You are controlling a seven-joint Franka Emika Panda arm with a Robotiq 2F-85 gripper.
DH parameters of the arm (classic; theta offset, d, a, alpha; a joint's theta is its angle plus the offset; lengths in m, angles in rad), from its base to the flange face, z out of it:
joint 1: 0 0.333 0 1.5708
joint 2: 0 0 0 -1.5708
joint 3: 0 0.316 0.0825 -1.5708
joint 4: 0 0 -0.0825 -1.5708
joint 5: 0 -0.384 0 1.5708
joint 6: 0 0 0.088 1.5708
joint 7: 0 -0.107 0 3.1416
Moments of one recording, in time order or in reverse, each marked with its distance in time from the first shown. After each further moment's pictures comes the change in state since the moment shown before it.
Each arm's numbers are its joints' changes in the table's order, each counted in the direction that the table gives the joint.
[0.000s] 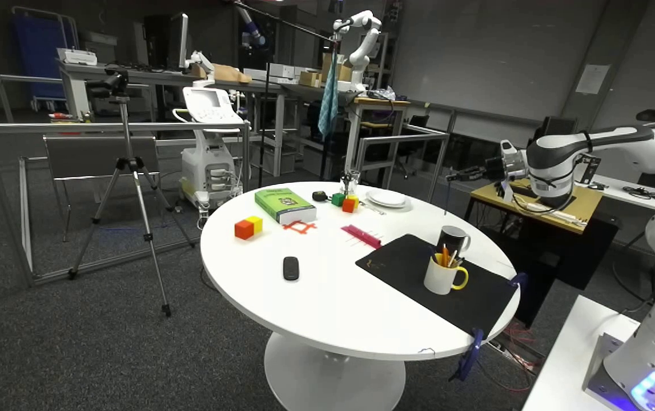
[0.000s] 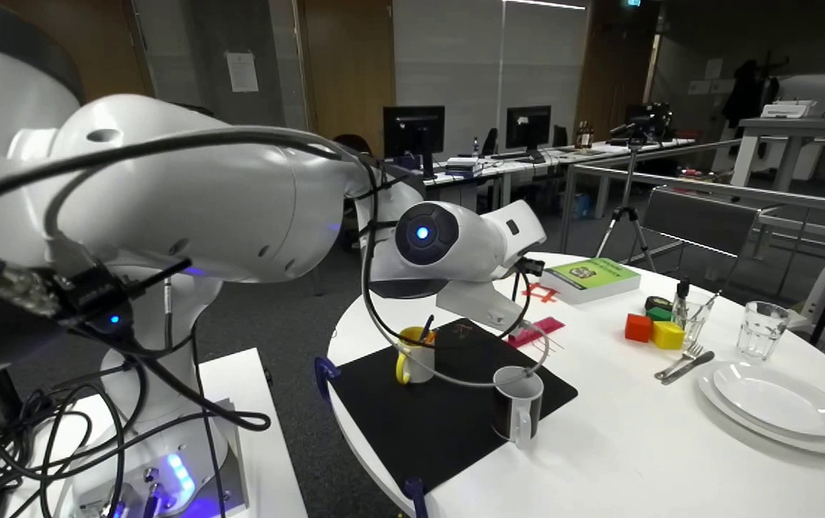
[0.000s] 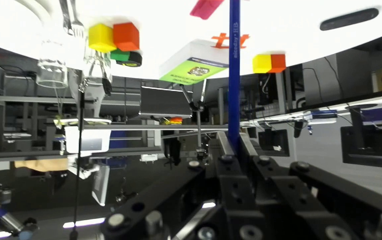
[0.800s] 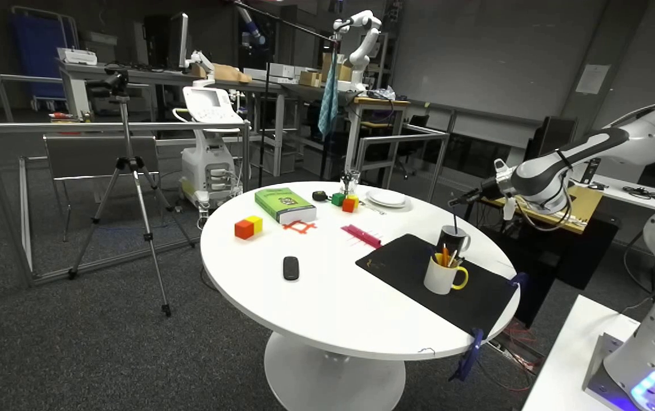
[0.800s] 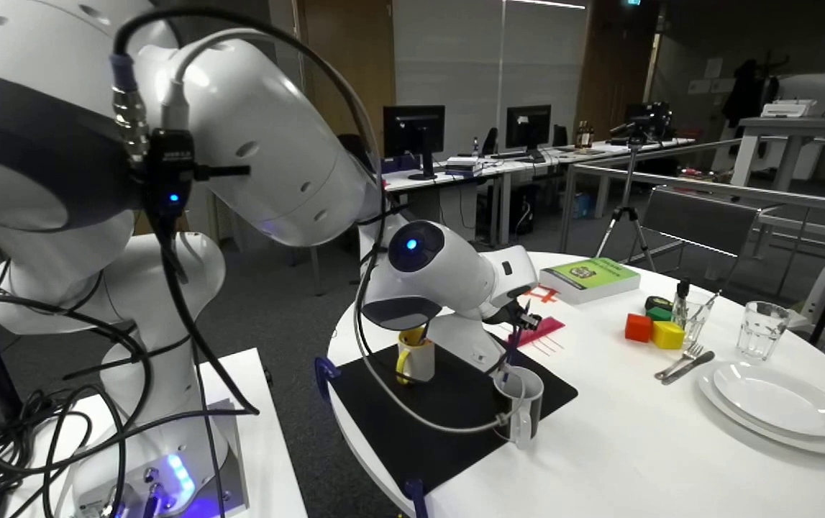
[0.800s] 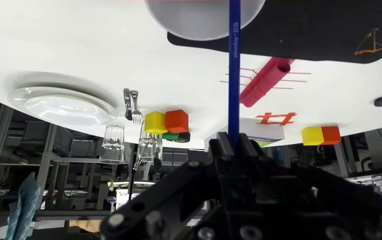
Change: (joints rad) arm 0.211 -0.290 -0.267 0.014 0.008 -0.149 -0.220
